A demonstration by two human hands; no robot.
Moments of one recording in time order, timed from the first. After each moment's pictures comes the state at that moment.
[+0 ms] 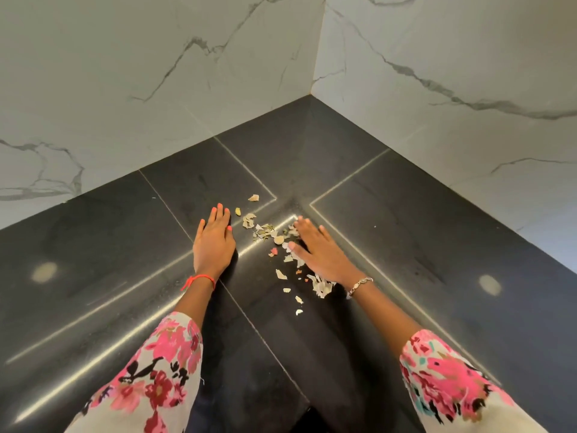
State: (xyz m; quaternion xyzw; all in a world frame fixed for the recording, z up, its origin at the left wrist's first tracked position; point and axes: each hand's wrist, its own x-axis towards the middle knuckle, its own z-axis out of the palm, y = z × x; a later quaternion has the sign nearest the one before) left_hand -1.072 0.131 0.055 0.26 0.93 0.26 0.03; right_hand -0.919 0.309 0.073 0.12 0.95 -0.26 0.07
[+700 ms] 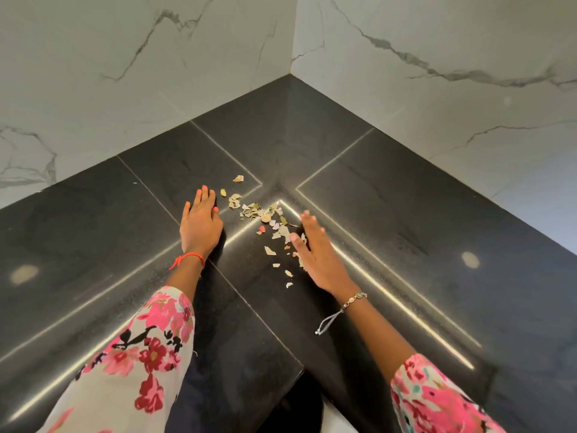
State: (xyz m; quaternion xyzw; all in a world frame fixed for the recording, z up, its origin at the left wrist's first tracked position) left_hand -1.074 0.131 0.051 0.27 0.93 0.26 0.03; right_hand -0.865 0.263 0.078 0.25 0.89 -0.38 -0.05
